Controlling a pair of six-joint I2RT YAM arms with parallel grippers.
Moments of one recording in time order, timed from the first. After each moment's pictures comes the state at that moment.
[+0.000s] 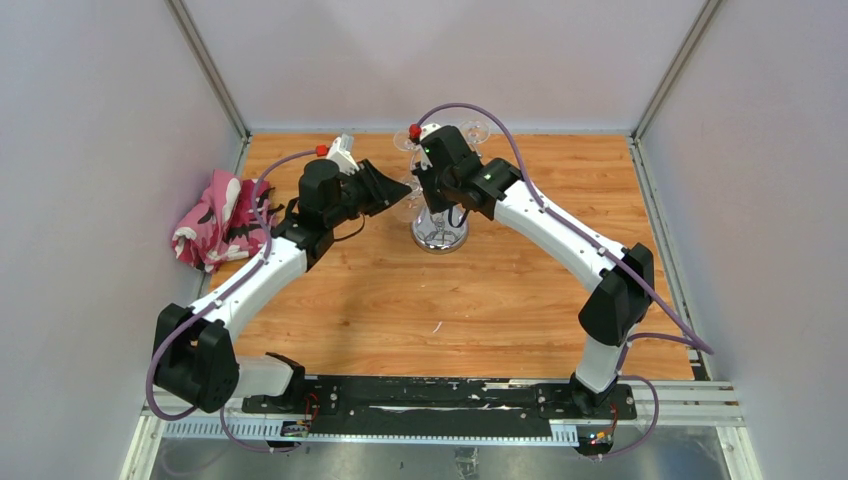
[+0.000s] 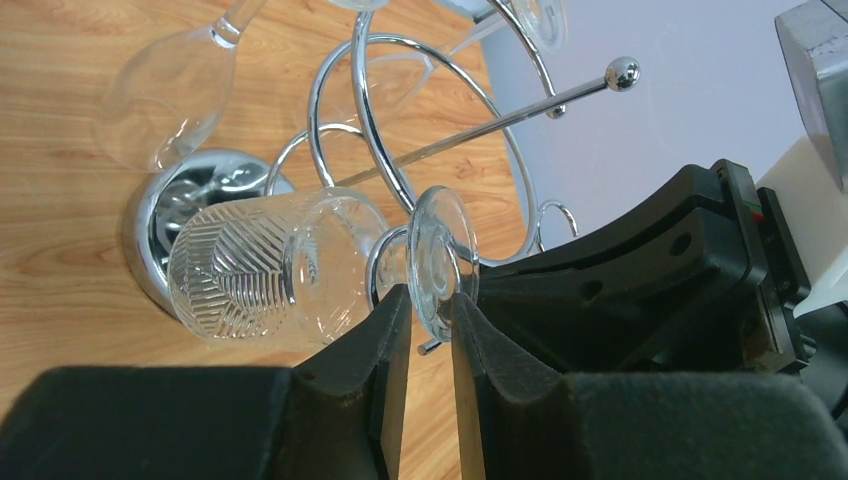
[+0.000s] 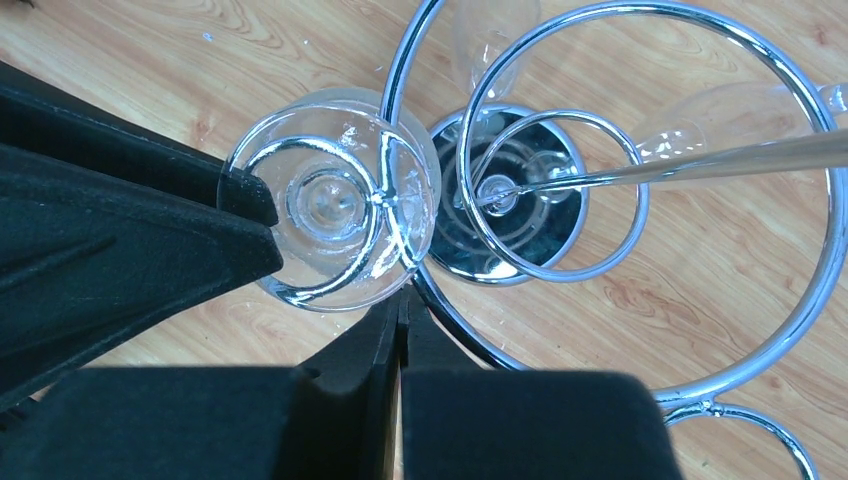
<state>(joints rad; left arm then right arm) -0.40 1.29 0.94 0.14 0.30 -0.85 0.78 1.77 1.78 -0.72 0.13 0.16</state>
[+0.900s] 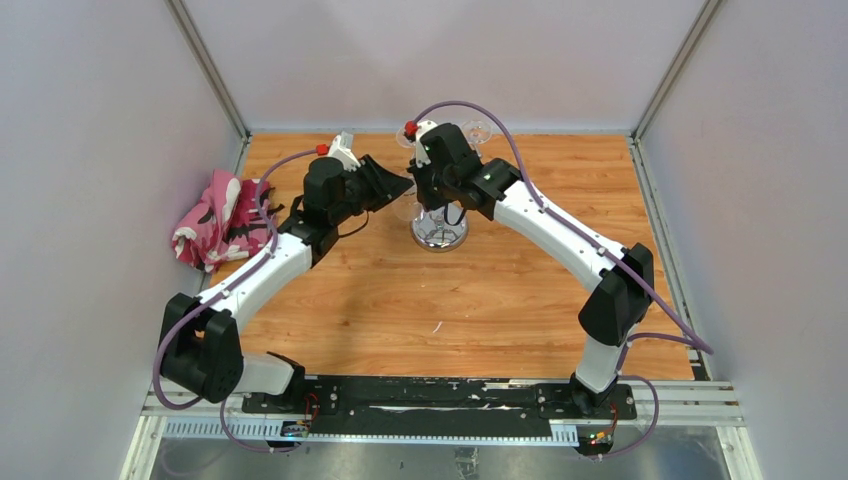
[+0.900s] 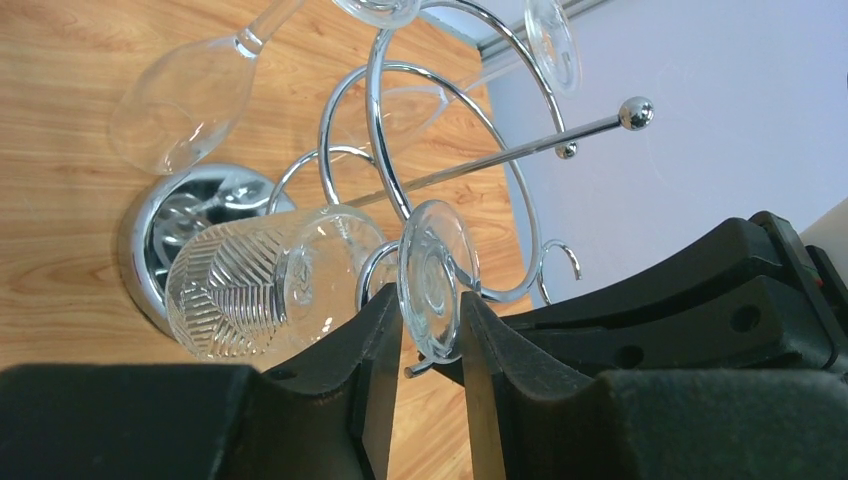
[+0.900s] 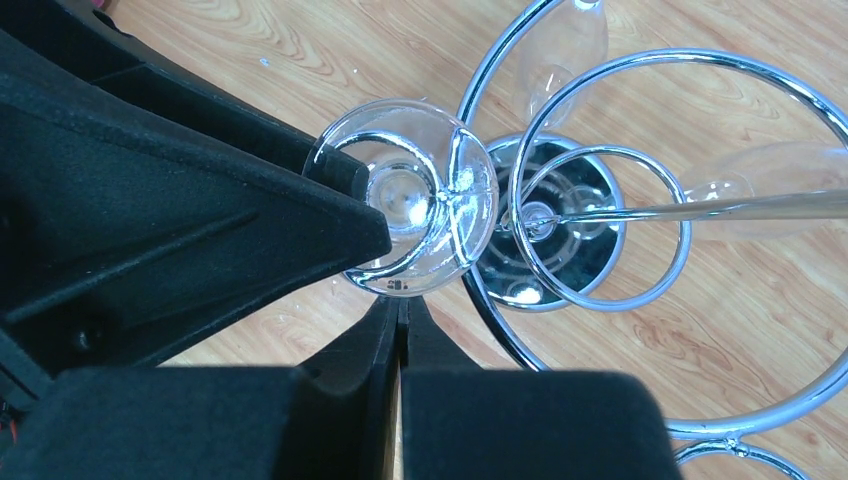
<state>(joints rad) -0.40 1.34 0.95 0.19 0.24 -0.89 0.78 1.77 1.78 -0.66 0.06 0.15</state>
